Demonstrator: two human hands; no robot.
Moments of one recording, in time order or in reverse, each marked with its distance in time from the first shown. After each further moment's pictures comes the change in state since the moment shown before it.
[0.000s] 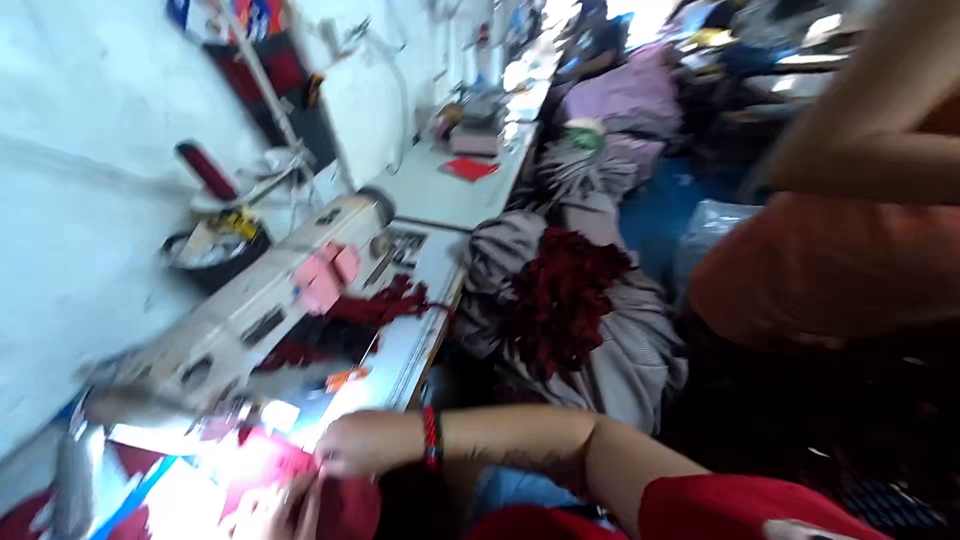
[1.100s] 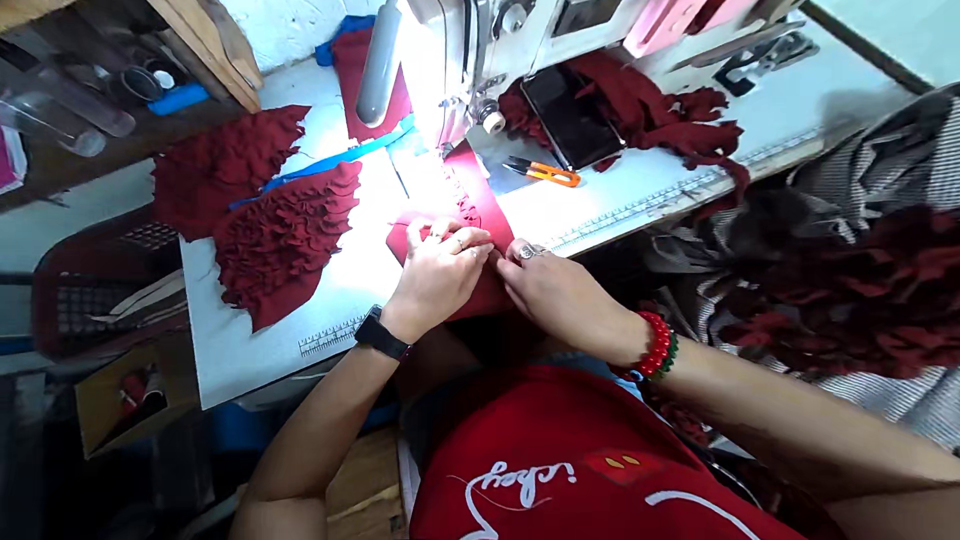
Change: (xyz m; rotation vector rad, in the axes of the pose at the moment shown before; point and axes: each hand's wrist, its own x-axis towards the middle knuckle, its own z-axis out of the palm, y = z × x) left_hand -0.031 0.001 -0.001 0.102 0.055 0.109; right_hand -0.043 -0.020 0.055 -0.496 0.076 -0.111
